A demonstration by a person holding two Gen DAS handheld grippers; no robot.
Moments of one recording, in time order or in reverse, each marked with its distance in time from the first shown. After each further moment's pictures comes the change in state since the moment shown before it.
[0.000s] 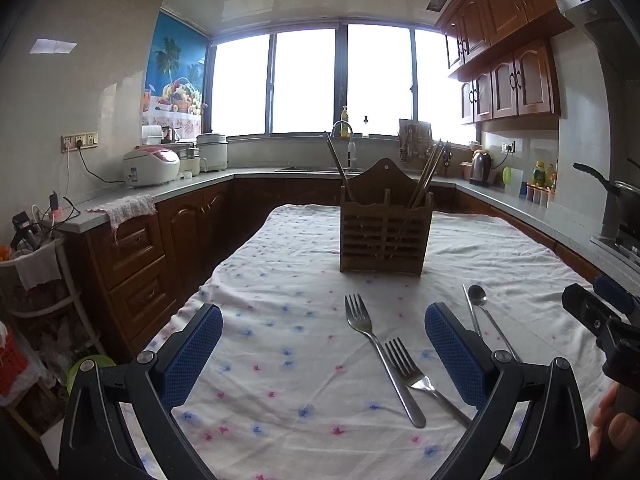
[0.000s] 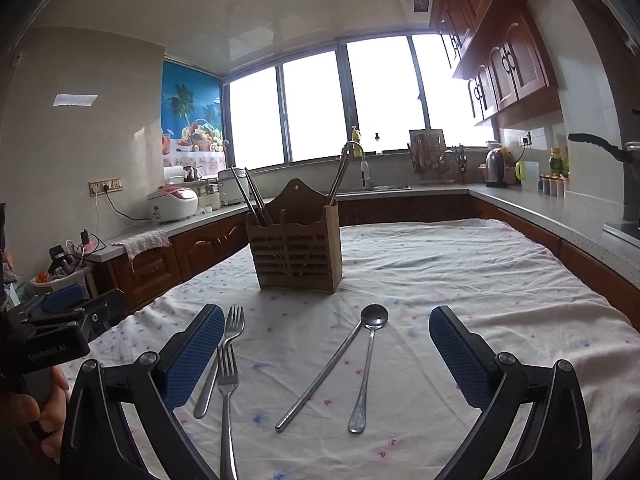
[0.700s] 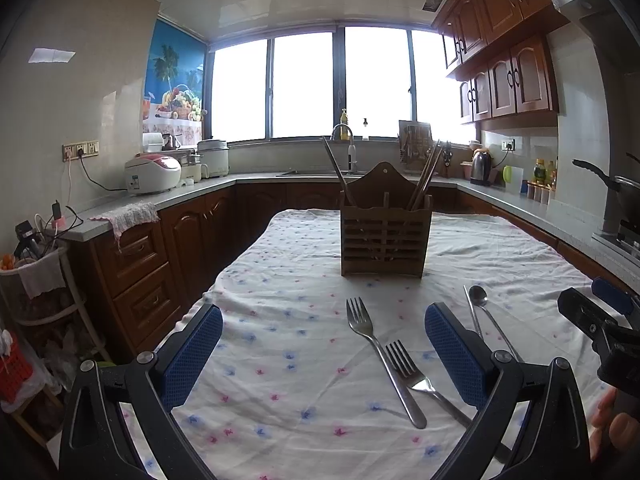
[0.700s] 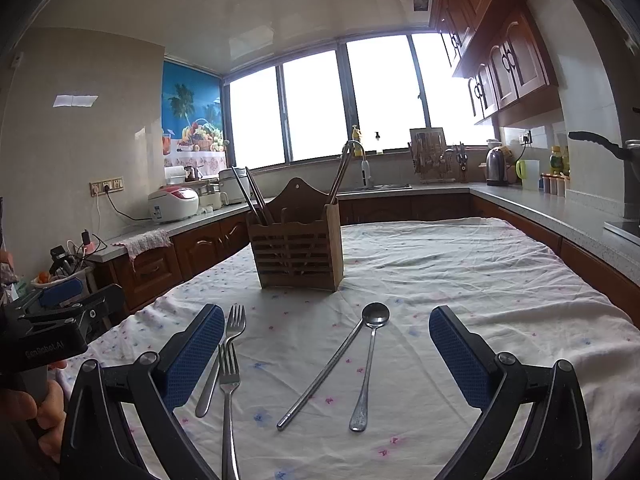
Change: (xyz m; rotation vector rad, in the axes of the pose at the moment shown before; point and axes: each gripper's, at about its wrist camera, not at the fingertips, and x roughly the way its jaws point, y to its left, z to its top) left arm 0.001 -0.001 -0.006 0.022 -0.011 0.008; right arm 0.002 0.000 -0.001 0.003 0.001 0.003
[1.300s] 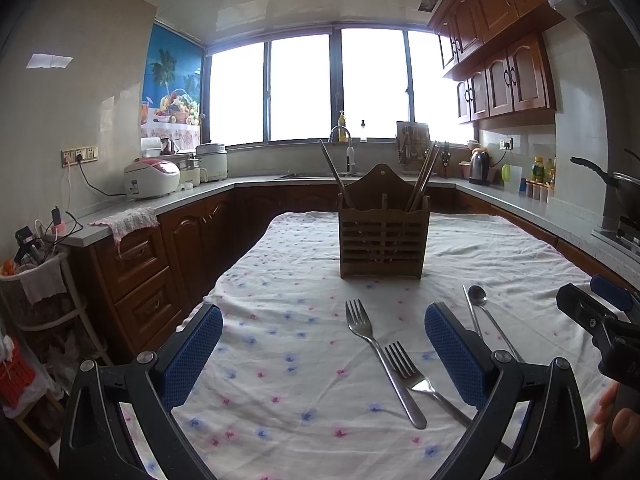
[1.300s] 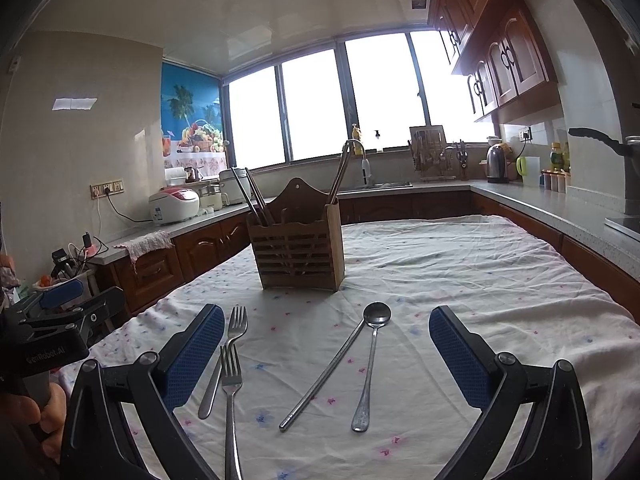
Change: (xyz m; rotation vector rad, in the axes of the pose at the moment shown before) left arm -0.002 -0.001 0.000 0.013 -0.009 -0.003; right arm 0.000 0.001 0.000 0.010 0.004 0.006
